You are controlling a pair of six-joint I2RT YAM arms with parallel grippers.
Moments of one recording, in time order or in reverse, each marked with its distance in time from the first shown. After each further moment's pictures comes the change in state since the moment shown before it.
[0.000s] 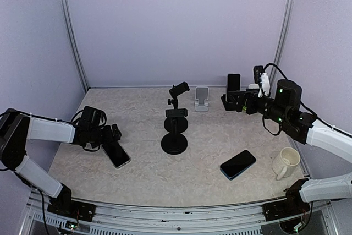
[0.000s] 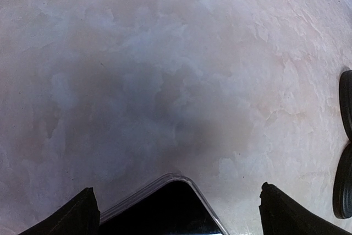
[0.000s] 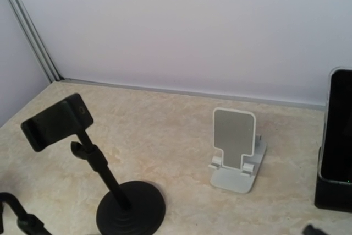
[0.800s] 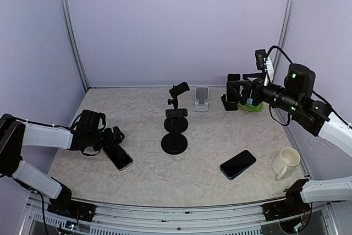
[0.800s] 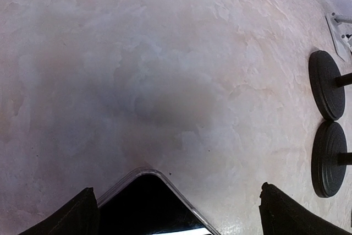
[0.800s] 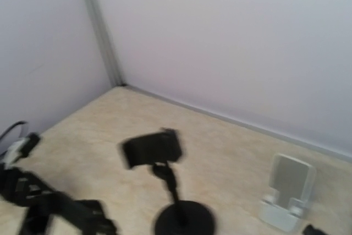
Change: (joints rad) left arm -0.032 -0.067 -0.077 0.066 0.093 -0.032; right arm 0.049 -0.068 0.189 -0.188 -0.146 -0.094
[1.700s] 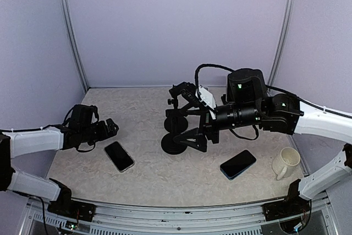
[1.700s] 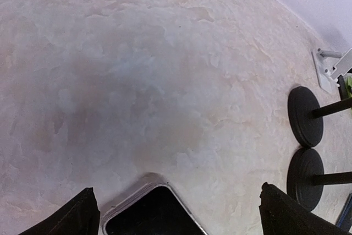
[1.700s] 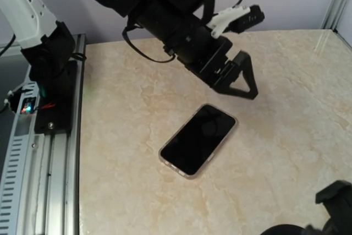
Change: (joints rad) left arm 0.013 -0.184 0.020 -0.092 -0.065 -0.021; right arm 0.525 0.325 0.275 -0.238 -0.090 -0.297
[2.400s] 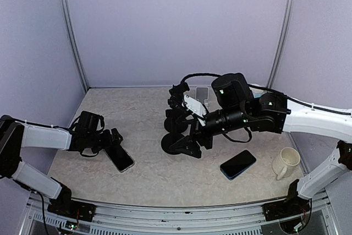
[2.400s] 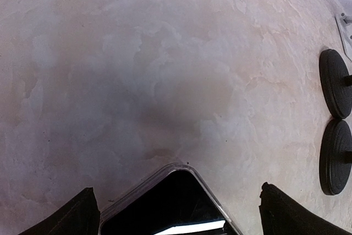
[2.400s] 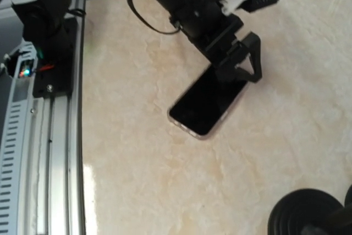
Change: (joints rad) left arm 0.002 0.168 -0.031 0.049 0.065 0.016; right arm 0.017 0.101 0.060 -0.109 0.014 0.010
